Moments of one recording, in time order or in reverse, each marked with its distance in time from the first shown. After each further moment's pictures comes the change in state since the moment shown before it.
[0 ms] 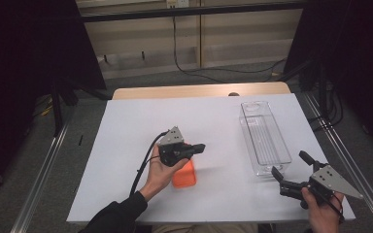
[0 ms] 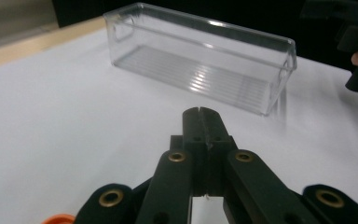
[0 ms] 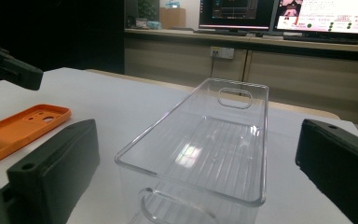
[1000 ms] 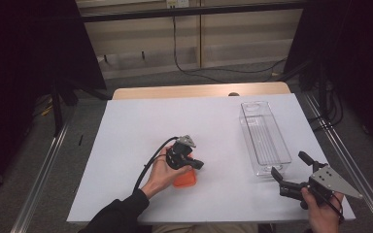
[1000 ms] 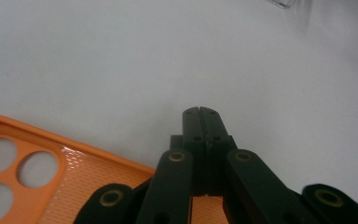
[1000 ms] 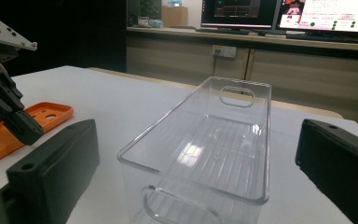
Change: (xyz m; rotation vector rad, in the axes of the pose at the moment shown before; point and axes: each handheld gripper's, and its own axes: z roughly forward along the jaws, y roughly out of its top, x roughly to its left) left arm 0.004 -0.017 0.027 0.412 -0.068 -0.127; right arm 0.000 -0.001 0.000 0.006 0.008 -0.004
